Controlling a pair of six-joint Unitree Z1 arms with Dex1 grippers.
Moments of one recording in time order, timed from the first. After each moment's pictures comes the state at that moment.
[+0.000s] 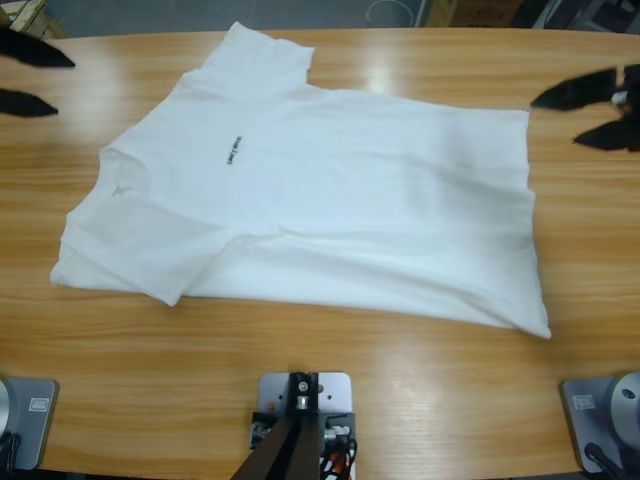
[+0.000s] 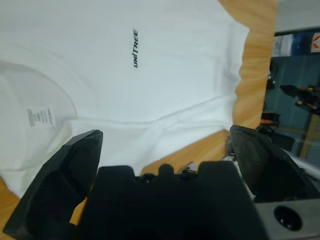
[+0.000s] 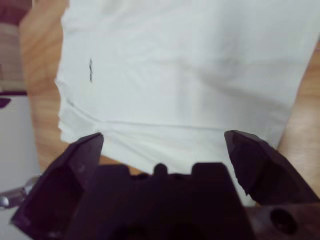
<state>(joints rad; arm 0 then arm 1) 0.02 1.67 -1.33 0.92 -0.74 -0.13 0.12 1.33 -0.99 0.61 0.46 0.43</state>
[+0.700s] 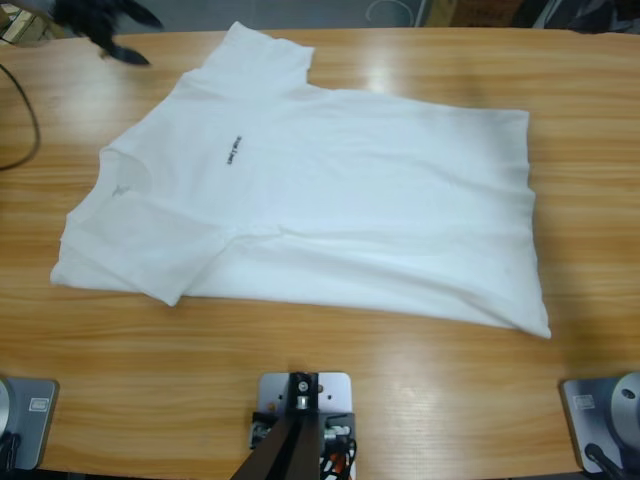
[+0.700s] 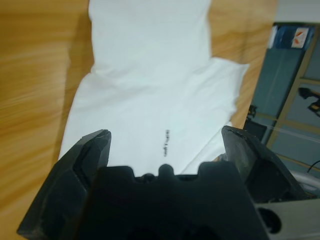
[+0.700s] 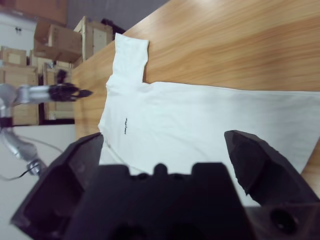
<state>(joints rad) 0.04 2.66 -2.61 1.50 -0.86 0.03 -0.13 1.71 -1.33 0.55 0.76 0.30</state>
